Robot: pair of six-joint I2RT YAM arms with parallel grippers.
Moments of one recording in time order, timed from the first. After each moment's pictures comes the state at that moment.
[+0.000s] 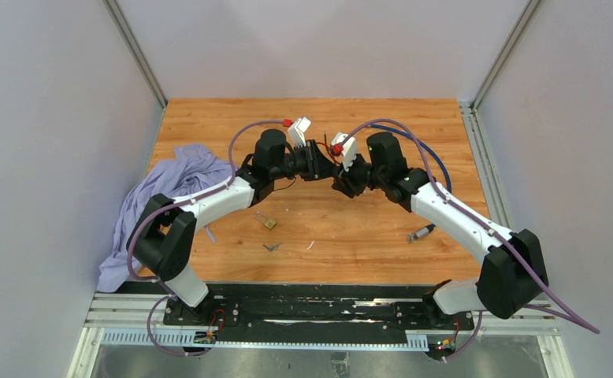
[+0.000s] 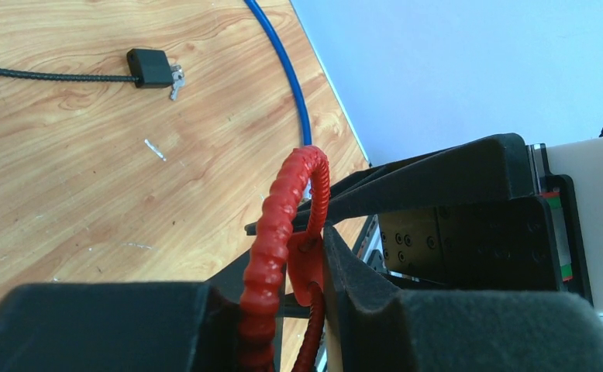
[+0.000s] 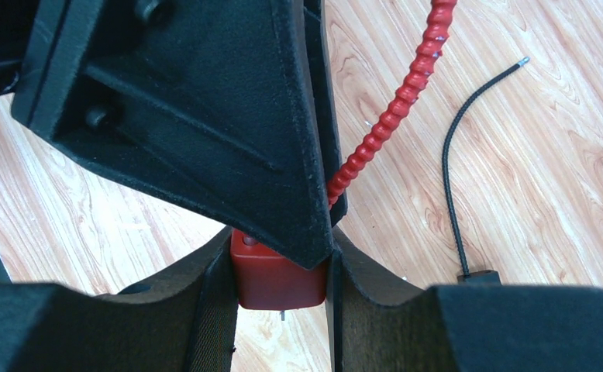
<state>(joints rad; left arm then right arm) -0.60 1.62 1.02 0.37 0.55 -0.80 0.56 1.37 1.04 -0.25 -0.39 -0.36</state>
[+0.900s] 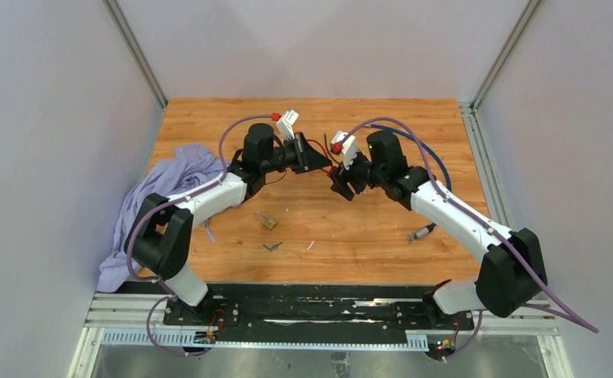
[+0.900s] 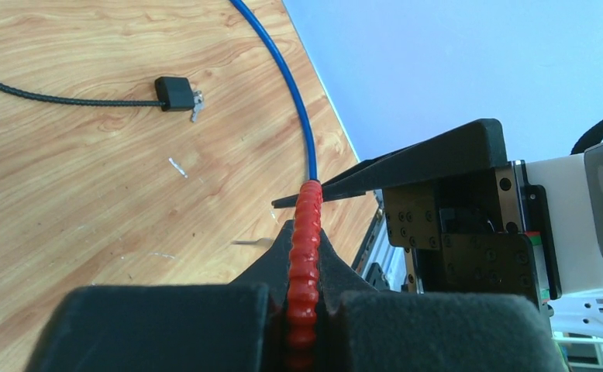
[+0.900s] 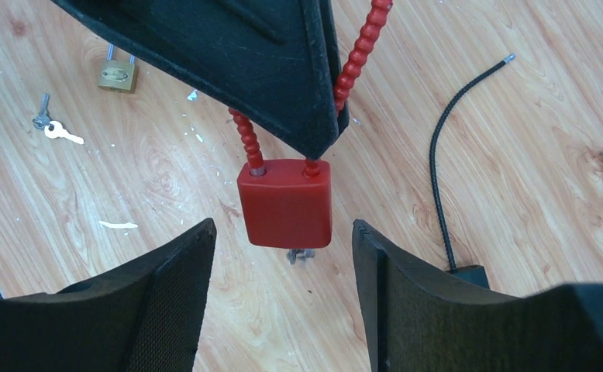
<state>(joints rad) -0.51 1.61 1.03 0.39 0.60 -0.81 0.55 1.38 1.06 -0.27 -0.36 -0.37</state>
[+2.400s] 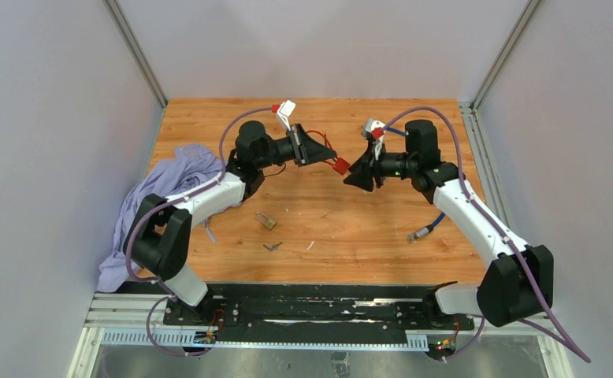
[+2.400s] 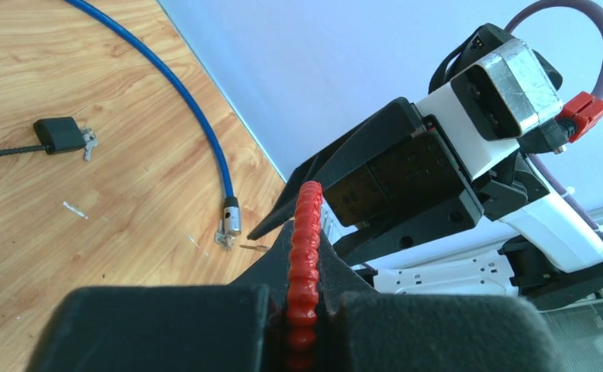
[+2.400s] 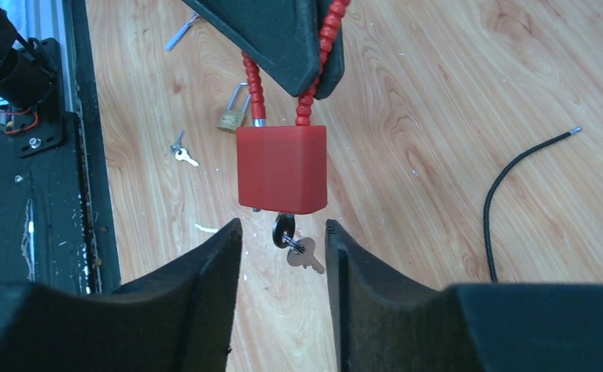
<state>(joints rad) -0.50 1.61 1.03 0.64 0.75 -1.00 0.31 1.31 1.05 -0.27 -0.91 -0.33</state>
